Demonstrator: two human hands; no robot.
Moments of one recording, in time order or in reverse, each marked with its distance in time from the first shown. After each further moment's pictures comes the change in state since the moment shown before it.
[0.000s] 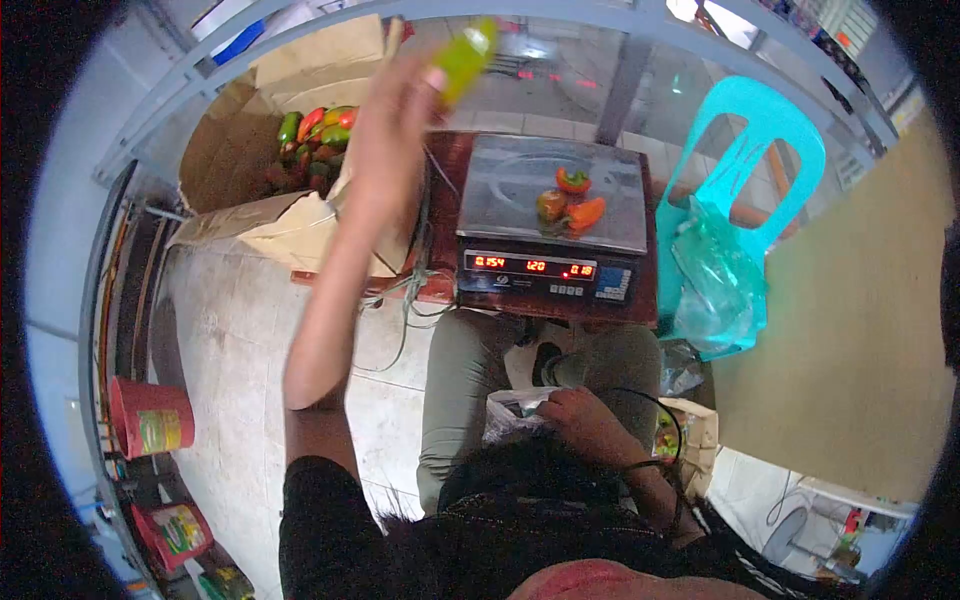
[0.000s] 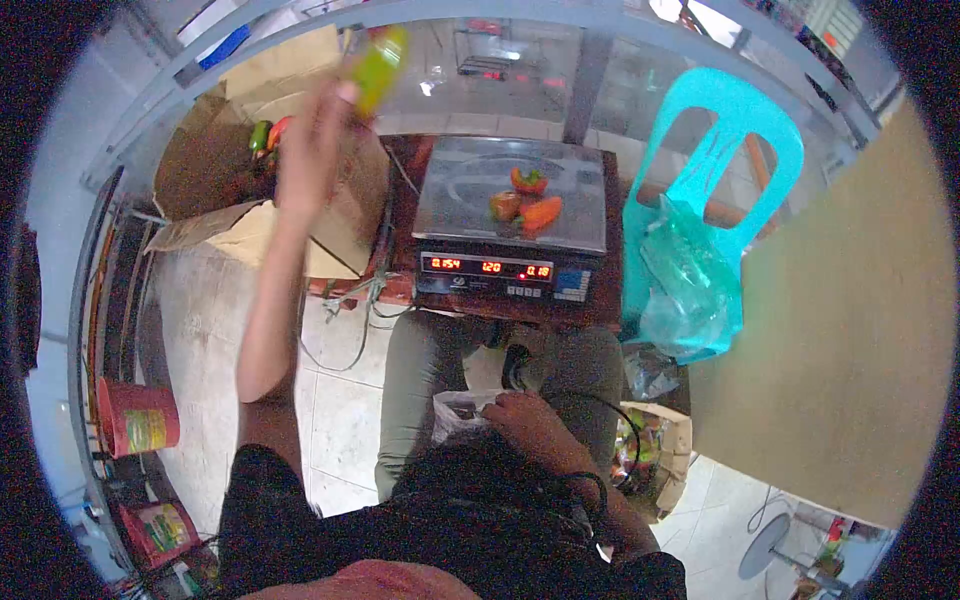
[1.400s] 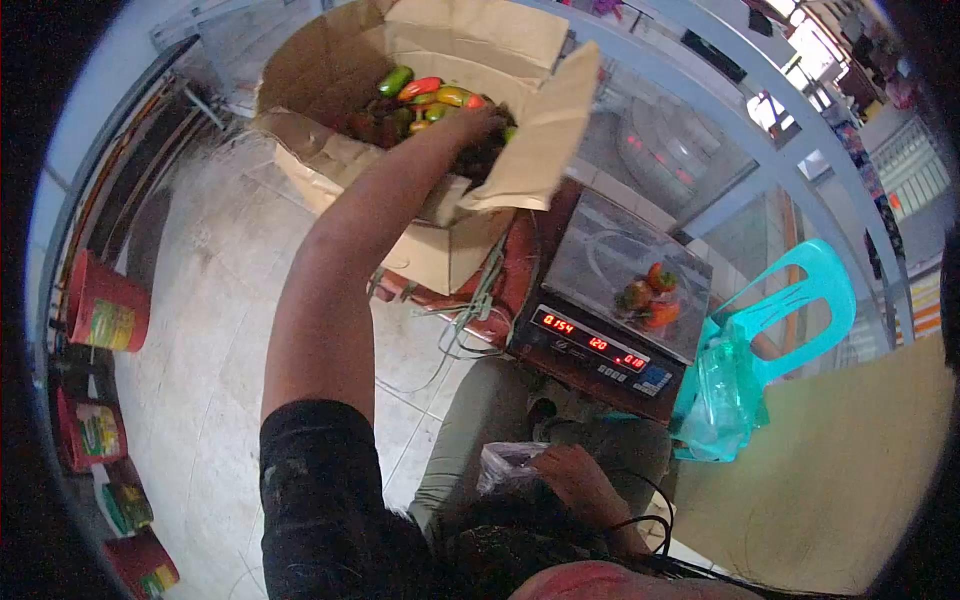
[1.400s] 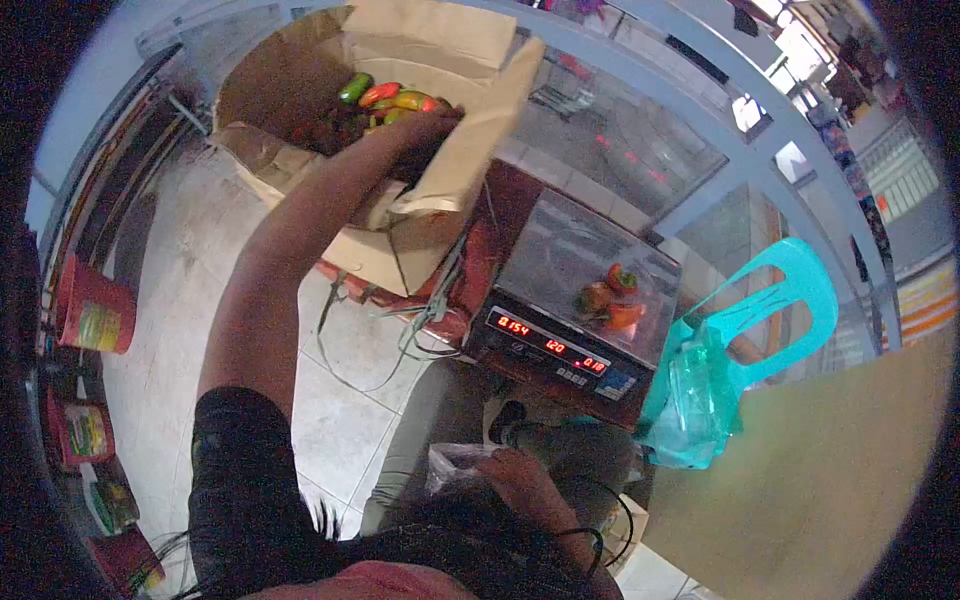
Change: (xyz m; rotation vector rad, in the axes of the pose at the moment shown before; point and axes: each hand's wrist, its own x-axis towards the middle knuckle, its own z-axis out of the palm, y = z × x) left_hand 0.085 -0.338 -0.098 0.899 -0.536 -0.038; right_hand 0.077 -0.018 -0.001 -0.065 -0.158 -0.139
